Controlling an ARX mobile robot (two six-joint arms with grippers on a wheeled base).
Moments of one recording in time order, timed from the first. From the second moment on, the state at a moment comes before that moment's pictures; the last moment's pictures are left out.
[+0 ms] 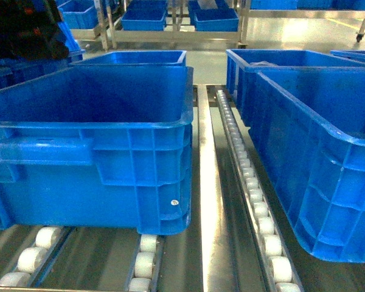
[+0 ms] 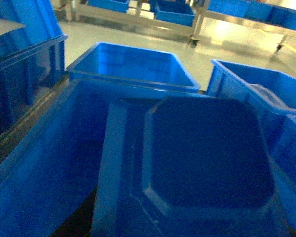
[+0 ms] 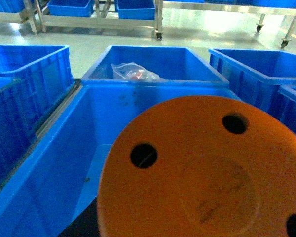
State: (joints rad) left arm -0.12 1.62 0.79 0.74 -0.02 -0.16; right arm -0.05 1.42 0.58 0.76 0.05 -0.02
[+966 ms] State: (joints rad) left arm -0.07 1.42 0.47 0.94 -0.07 -0.04; right arm 0.00 1.36 0.41 0.94 0.00 -0.02
